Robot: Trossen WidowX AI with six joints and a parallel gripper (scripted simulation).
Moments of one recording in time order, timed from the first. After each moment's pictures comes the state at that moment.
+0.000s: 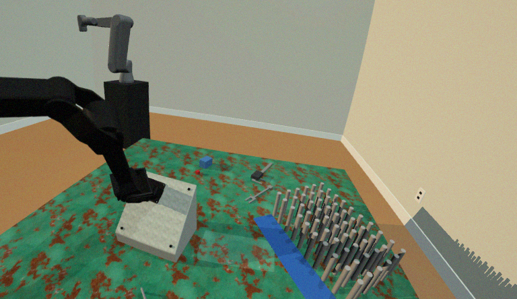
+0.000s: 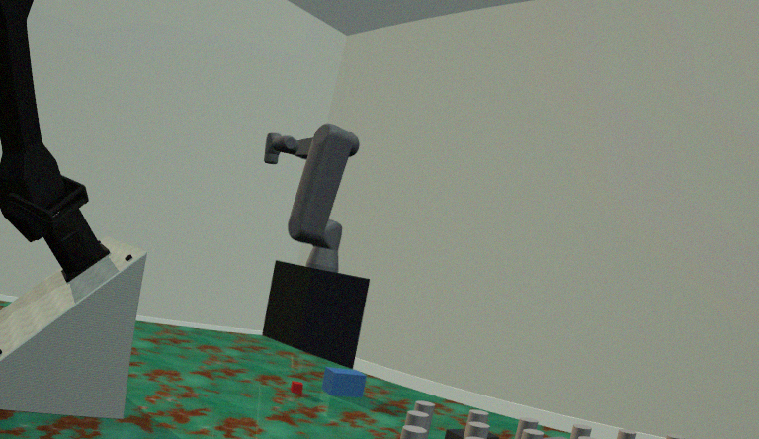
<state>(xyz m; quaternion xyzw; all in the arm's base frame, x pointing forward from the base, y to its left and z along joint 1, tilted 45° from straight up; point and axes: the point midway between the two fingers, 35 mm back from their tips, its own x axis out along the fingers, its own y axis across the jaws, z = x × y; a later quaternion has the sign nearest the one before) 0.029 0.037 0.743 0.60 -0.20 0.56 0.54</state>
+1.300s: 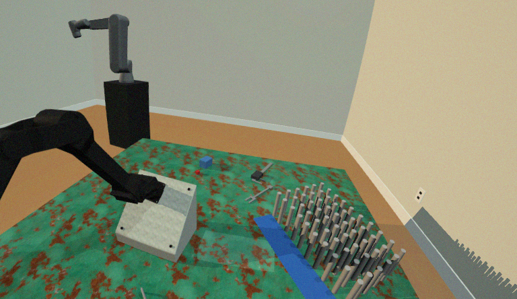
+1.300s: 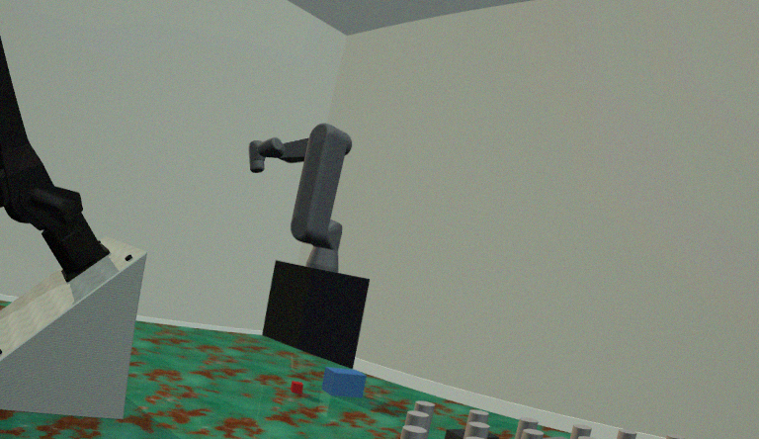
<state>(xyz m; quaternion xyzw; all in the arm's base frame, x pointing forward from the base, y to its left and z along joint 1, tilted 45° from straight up) 0.048 -0.287 0.634 0.68 -0.05 0.68 -0.26</state>
